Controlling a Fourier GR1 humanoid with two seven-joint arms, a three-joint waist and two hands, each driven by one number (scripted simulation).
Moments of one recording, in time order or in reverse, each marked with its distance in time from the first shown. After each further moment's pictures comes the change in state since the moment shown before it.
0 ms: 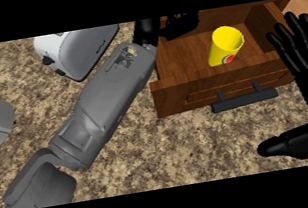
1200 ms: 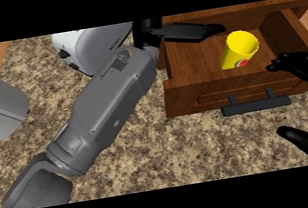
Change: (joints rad) left arm 0.064 0.015 0.023 -0.160 0.212 -0.041 -0.126; right arm 0.049 -0.026 -0.034 -0.077 -0.137 0.062 0.048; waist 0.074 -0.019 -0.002
